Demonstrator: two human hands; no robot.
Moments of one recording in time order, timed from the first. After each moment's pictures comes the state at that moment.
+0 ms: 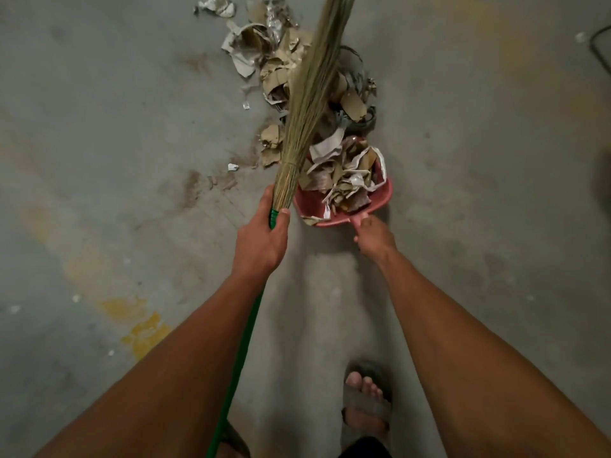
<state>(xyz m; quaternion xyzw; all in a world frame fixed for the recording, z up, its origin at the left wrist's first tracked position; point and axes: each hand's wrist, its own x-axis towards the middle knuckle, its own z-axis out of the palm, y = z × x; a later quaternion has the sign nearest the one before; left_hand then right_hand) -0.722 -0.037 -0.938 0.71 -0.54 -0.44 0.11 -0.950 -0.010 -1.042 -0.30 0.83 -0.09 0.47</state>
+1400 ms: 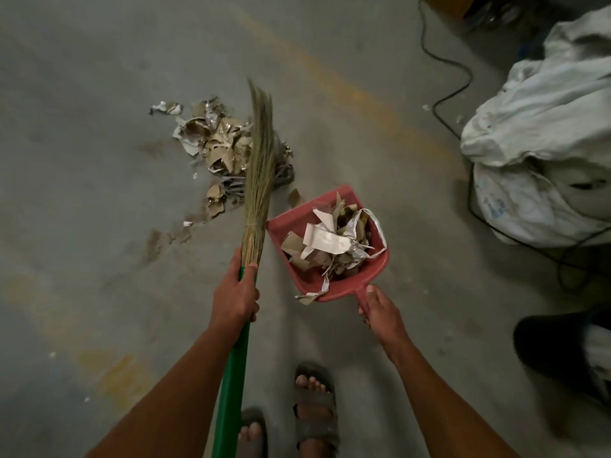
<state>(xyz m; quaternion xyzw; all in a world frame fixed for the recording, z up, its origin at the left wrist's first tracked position) -0.794 0.037 -0.806 0.71 -0.44 -0.54 0.14 -1.050 0.188 -0.881 -0.22 0.82 -0.28 0.44</state>
